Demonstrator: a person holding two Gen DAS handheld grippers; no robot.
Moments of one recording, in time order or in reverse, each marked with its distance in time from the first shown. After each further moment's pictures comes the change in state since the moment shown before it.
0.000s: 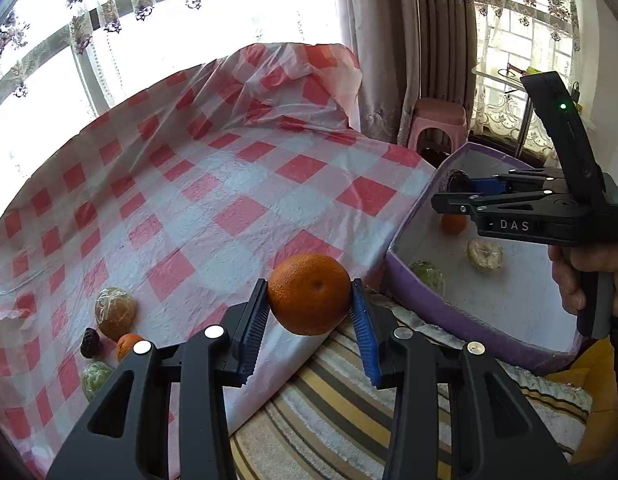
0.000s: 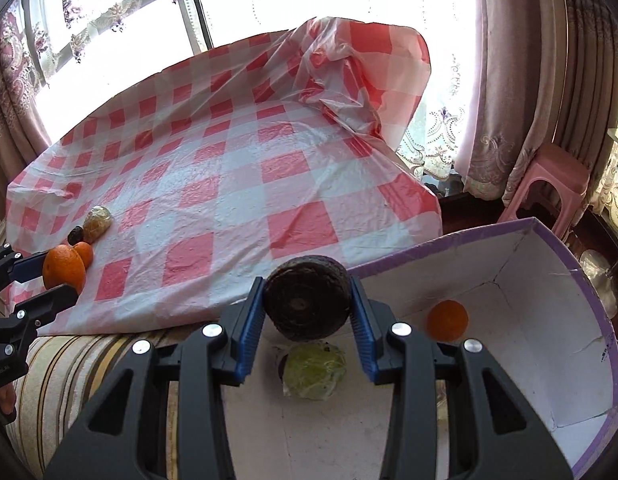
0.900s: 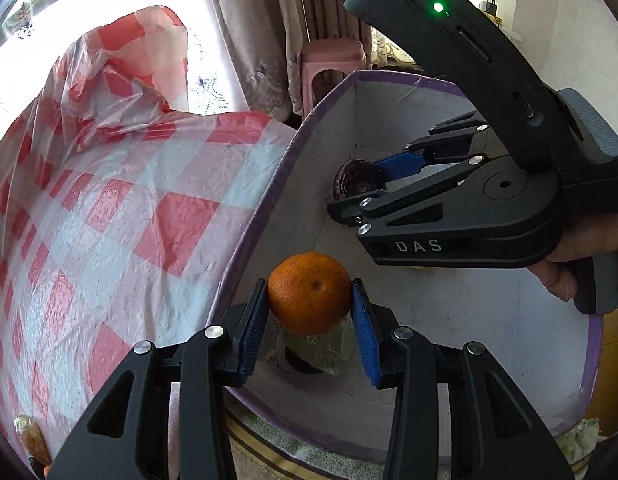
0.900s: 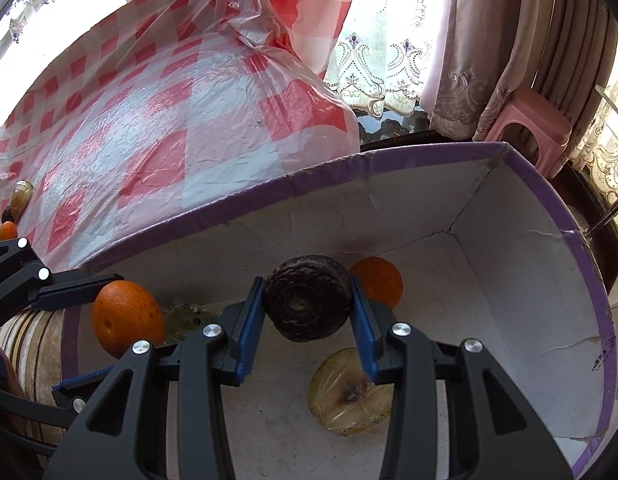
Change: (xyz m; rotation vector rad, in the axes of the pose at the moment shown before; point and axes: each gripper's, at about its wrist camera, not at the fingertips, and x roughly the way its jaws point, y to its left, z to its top) left arm 0.125 -0.115 0.040 0.301 0.149 -0.253; right arm 0.063 -0.075 -0.013 0.053 0.213 -0.088
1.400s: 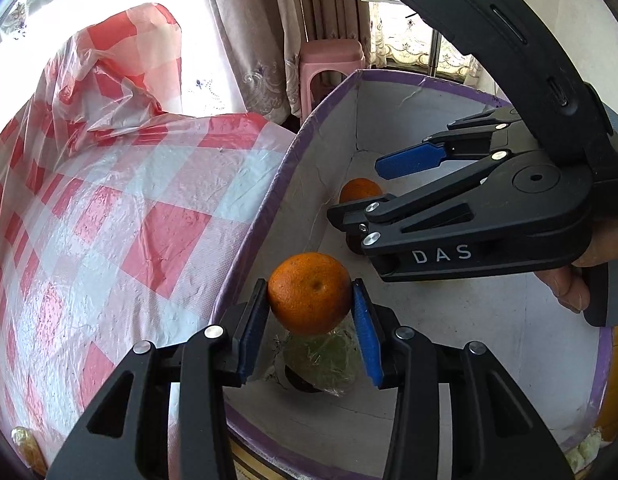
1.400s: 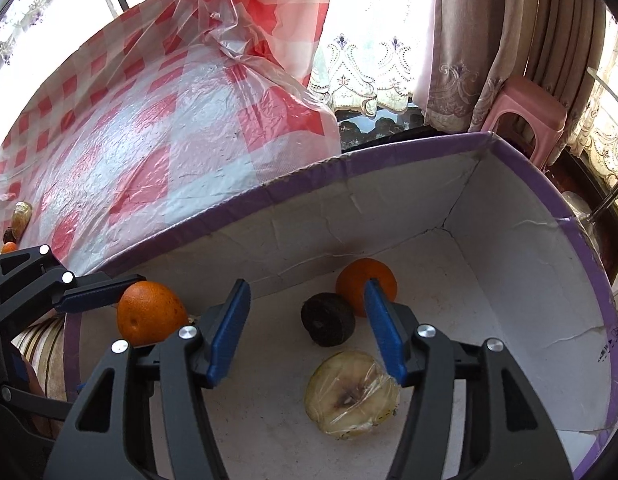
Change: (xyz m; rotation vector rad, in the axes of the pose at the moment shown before) left arm 0.014 0.002 0.007 -0.003 -0.004 -0.004; right arm -0.003 -0.012 0.002 0.052 -0.020 0.008
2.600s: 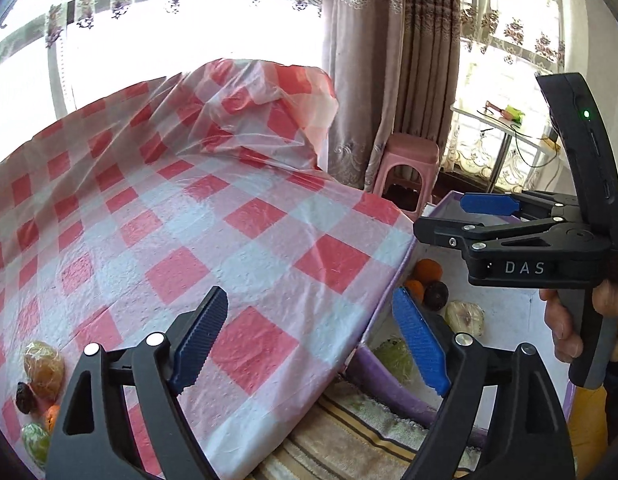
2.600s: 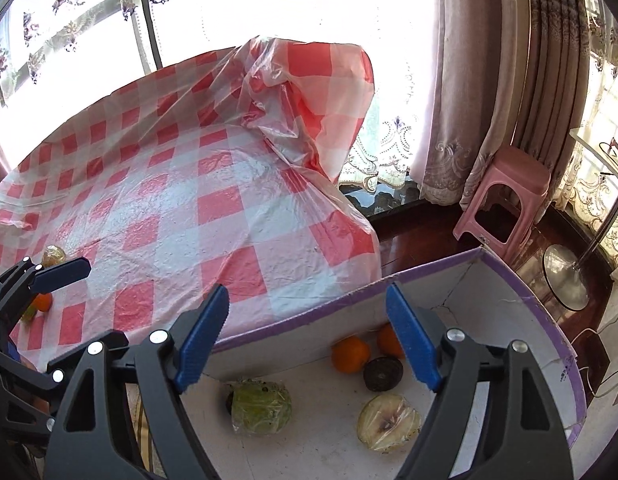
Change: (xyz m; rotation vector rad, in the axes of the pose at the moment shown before) left arm -0.111 0.091 -0.053 -0.356 -0.288 0.131; right arm -0.077 0.077 0.026 -0.066 -0.251 -0.047
